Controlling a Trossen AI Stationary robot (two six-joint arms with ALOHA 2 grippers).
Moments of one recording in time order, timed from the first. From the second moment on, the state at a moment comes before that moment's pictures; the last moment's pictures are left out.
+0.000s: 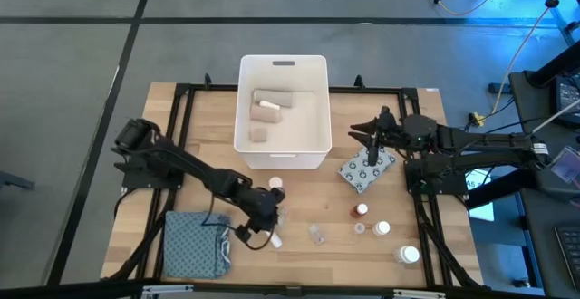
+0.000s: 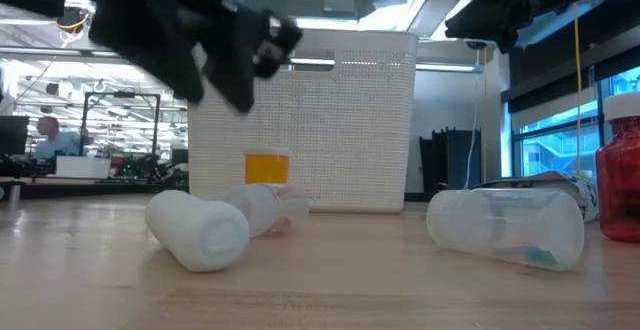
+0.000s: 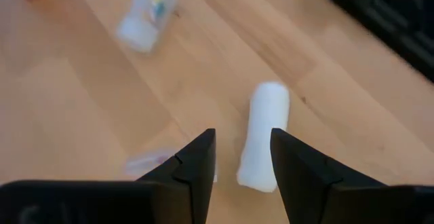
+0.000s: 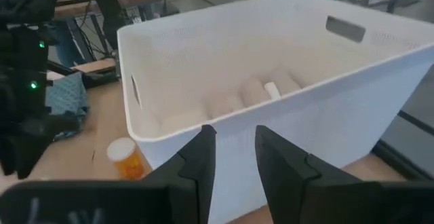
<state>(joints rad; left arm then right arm) -0.37 1.70 1.03 -0.23 0.14 0.26 -0.08 0.71 0.58 -0.14 0.24 0.19</state>
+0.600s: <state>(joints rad) -0.40 1.84 1.03 -0.21 0.16 0.27 -0.08 0.71 0.58 -0.16 0.24 0.21</state>
